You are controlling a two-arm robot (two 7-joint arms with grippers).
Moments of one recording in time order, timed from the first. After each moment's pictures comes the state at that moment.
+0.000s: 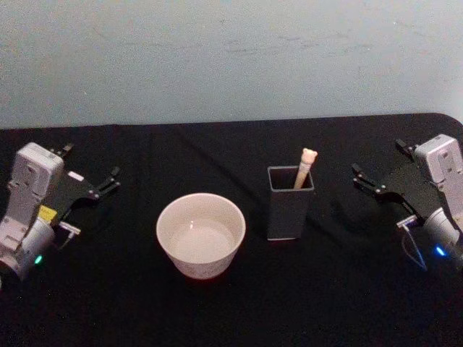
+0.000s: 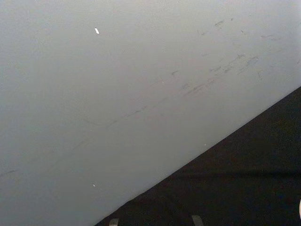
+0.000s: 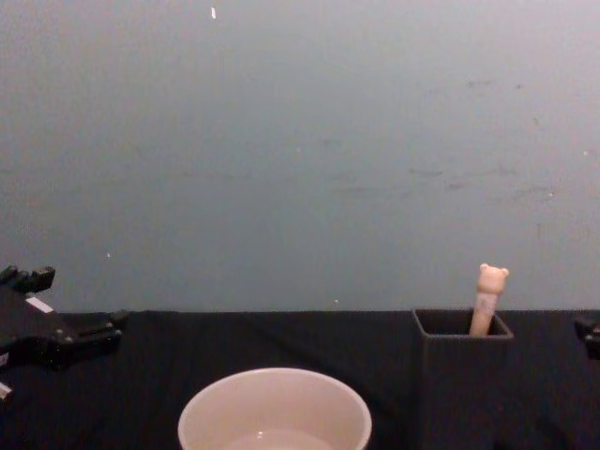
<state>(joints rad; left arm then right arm) -0.20 0.60 0.45 -1.41 -0.25 -0.12 0.03 0.20 0.60 -0.45 -1.41 0.25 -0.12 -0.03</state>
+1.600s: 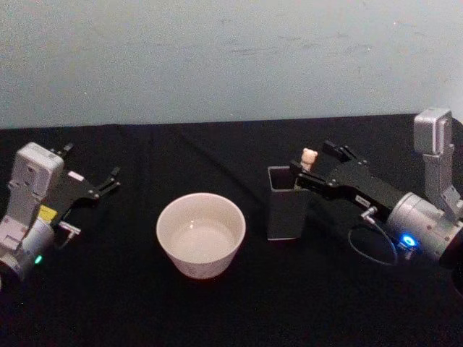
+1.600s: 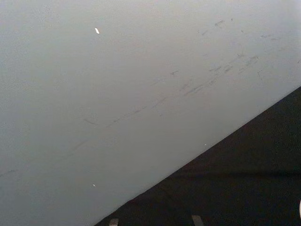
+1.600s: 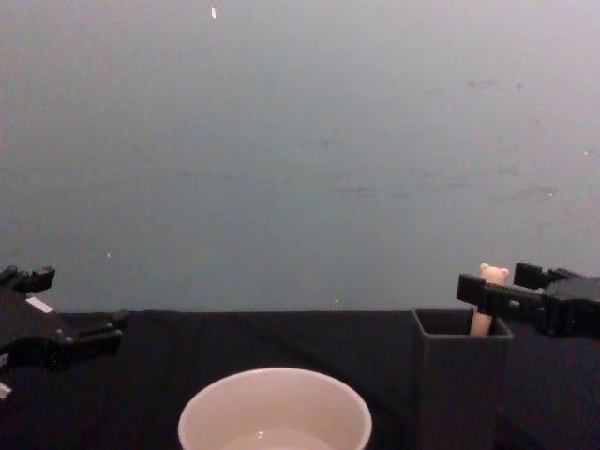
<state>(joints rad) -0.20 0.60 0.45 -1.41 -0.25 -0.12 0.03 0.22 0.49 -0.37 -1.43 0.59 -0.01 0.44</state>
